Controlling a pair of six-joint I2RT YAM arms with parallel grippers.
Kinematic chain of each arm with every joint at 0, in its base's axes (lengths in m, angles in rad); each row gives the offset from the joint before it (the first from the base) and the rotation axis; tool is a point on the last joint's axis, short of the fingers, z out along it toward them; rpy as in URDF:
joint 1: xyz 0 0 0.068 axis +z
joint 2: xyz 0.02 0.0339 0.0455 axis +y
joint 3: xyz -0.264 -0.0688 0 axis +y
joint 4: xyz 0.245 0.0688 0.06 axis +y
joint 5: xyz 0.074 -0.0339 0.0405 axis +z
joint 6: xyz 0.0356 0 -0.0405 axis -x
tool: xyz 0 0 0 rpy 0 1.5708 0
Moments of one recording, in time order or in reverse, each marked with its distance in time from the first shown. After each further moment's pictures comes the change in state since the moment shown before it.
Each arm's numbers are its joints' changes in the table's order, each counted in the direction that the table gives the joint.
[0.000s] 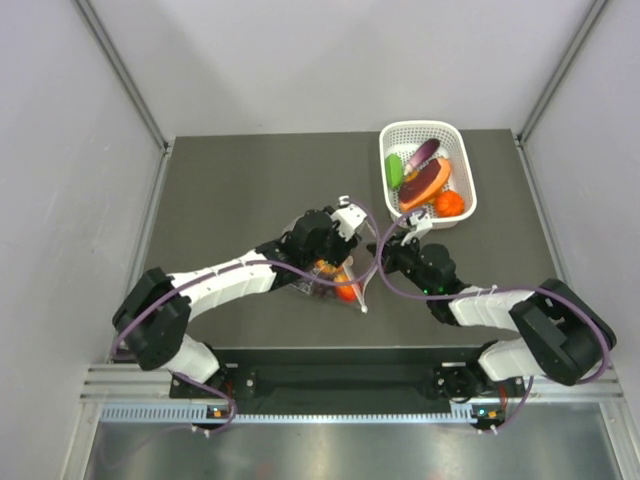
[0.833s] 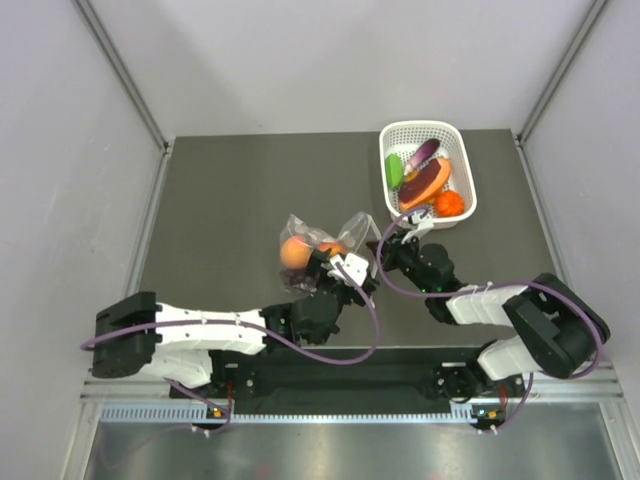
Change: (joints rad) left arm -0.517 -0.208 0.270 -0.468 0.803 0.063; right arm 0.000 0.046 -0.003 -0.069 -0.039 -0.043
